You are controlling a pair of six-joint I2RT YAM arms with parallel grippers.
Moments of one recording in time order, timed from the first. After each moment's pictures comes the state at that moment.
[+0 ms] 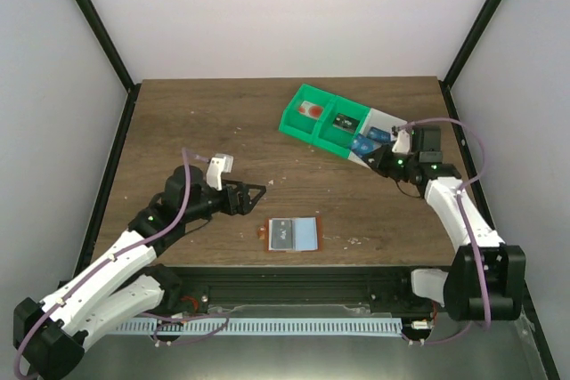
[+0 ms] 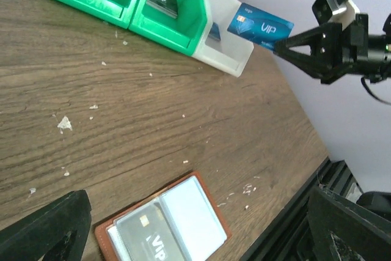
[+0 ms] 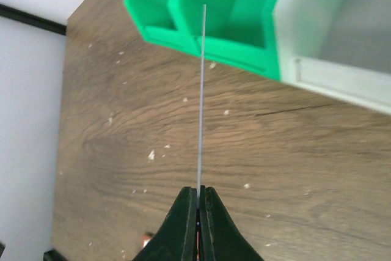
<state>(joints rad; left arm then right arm) -0.63 0.81 0.61 -0.23 0.29 -0.59 0.04 1.19 0.80 -0.36 -0.62 0.51</state>
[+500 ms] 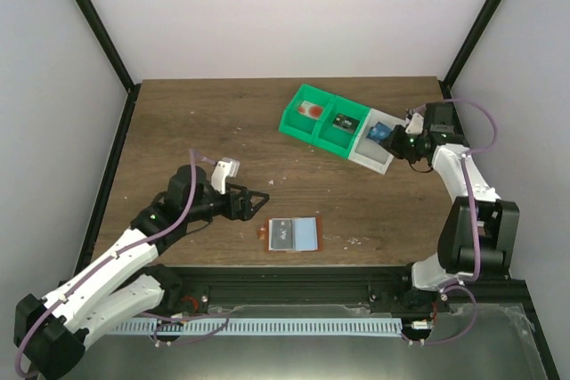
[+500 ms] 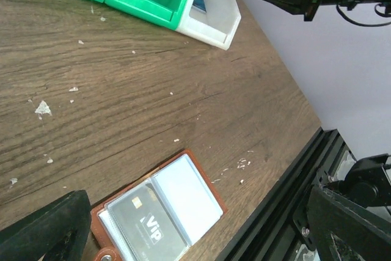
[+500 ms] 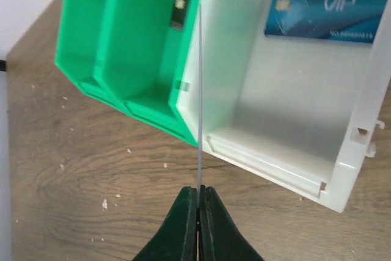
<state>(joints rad) -0.63 0.83 0.61 -0.26 0.38 -0.51 -0.12 1.47 1.07 -0.51 -0.54 0.40</state>
